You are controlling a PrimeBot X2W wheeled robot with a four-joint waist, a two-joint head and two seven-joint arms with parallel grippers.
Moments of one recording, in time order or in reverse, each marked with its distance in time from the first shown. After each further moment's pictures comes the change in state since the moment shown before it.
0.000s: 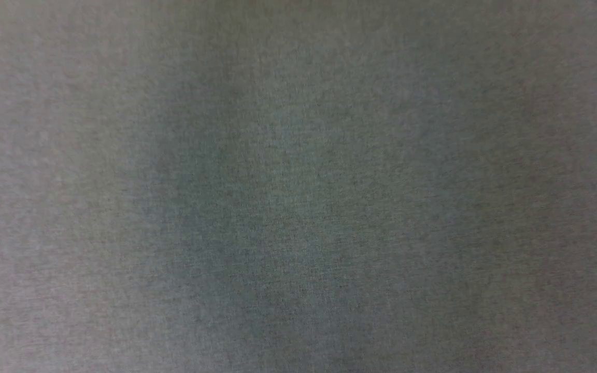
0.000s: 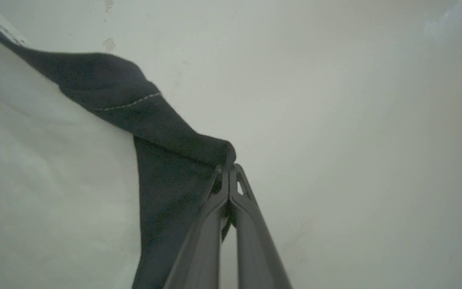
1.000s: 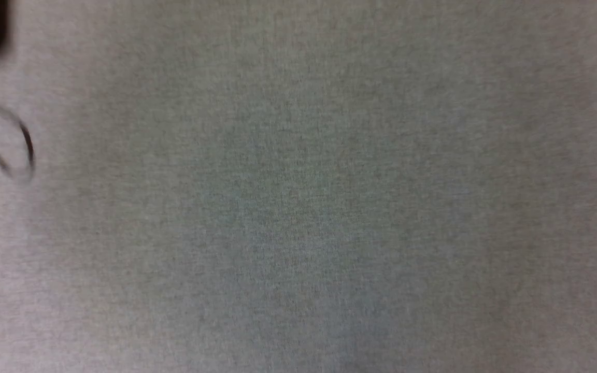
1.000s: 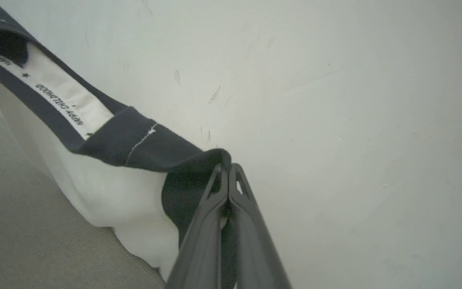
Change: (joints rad) left arm 0.467 0.202 0.010 -0.431 -0.019 -0.050 -0.112; right arm 0.375 -0.229 0.119 -0.372 0.228 0.000 -0.083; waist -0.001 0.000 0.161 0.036
